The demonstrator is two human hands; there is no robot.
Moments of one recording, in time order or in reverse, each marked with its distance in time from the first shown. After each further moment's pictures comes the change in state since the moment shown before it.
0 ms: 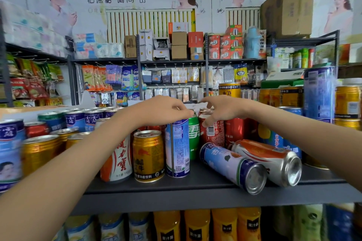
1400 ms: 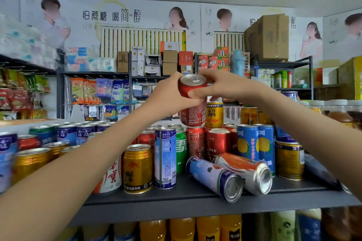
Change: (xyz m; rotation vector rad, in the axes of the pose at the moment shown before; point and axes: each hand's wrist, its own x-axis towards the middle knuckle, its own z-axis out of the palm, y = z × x) left_hand 0.010 0.055 -0.027 -0.353 0.594 0.142; right_hand -0.069 -0.045 -0.082 0.307 0.256 -0.203
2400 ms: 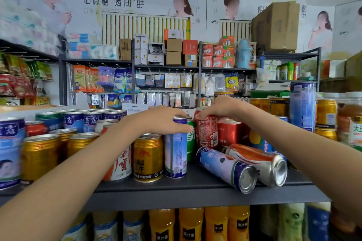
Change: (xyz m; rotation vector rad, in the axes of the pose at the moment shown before) left_hand -0.035 -0.053 -0.003 0.449 -0.662 -0.123; right_hand 0.037 0.069 0.067 0.037 -0.084 0.482
